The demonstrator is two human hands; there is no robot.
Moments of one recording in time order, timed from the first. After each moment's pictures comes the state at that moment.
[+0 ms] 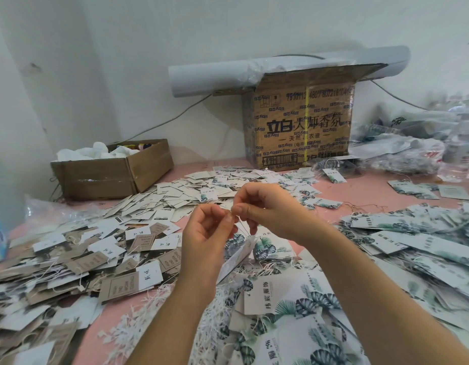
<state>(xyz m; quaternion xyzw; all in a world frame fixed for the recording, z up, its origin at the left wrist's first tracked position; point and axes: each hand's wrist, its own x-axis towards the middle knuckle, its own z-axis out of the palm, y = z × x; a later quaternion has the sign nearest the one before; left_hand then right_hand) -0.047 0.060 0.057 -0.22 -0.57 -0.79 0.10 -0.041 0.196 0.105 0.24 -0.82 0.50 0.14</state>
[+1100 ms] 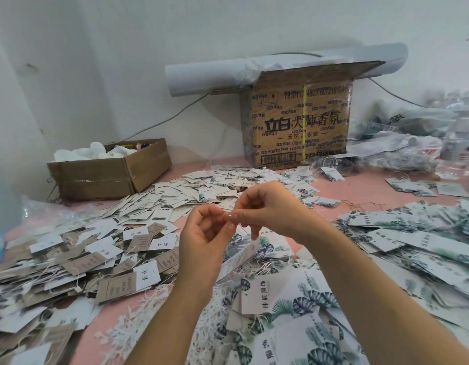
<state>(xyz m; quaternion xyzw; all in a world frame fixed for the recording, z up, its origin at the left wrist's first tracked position) -0.048 0.059 0.053 -0.22 -0.60 -0.76 0.11 -0.041 0.202 0.104 0.19 -0.81 0.54 0.10</state>
